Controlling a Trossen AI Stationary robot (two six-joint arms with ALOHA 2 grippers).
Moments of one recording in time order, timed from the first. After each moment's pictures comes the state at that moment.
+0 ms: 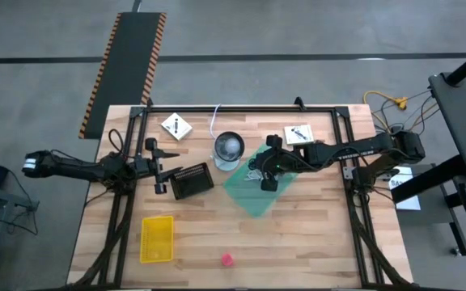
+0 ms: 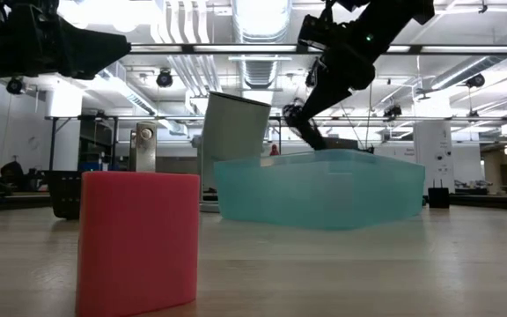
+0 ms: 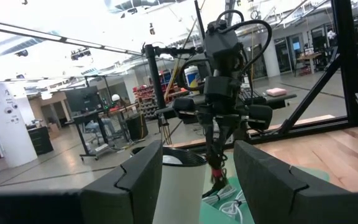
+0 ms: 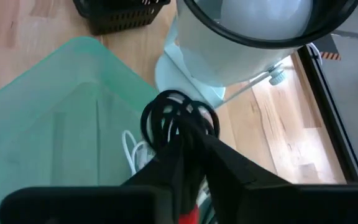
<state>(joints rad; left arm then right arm) -0.08 0.41 0.03 0.55 -0.25 0.30 0.01 1.50 1.01 -0.36 0.31 -0.05</state>
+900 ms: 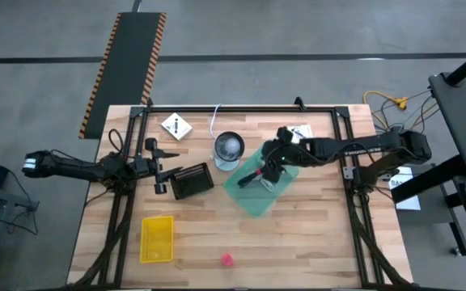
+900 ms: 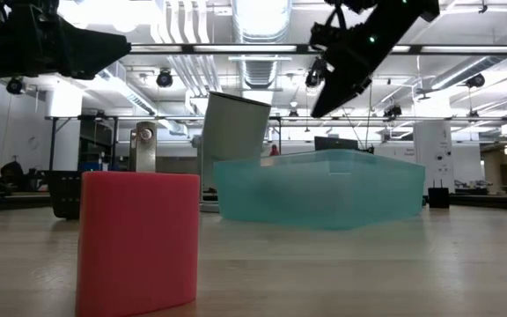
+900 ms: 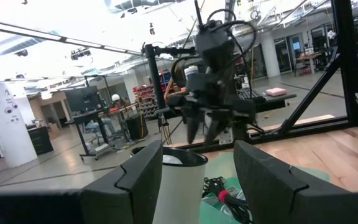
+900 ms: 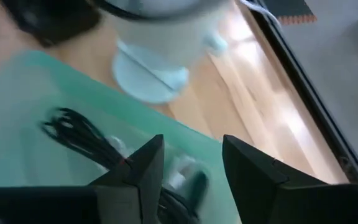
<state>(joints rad) -0.08 0.41 0.03 0.55 -0.25 0.30 -0.05 1.43 0.99 -0.42 0.37 0.12</state>
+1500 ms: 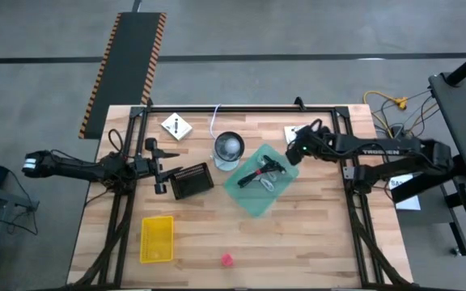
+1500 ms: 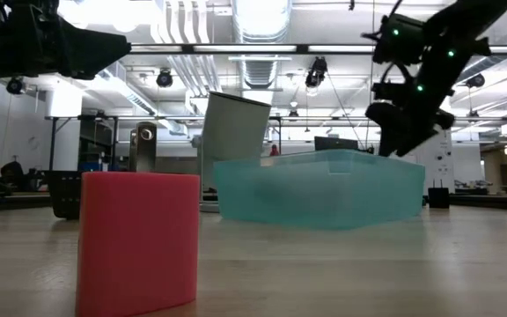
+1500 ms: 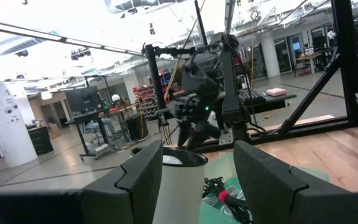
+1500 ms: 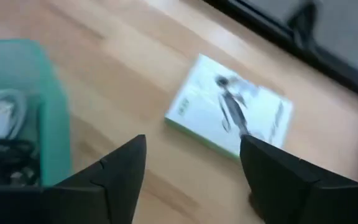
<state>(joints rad) -0.08 0.41 0.03 0.55 -0.25 0.30 -0.29 1.16 0.64 -0.53 0.51 0.55</state>
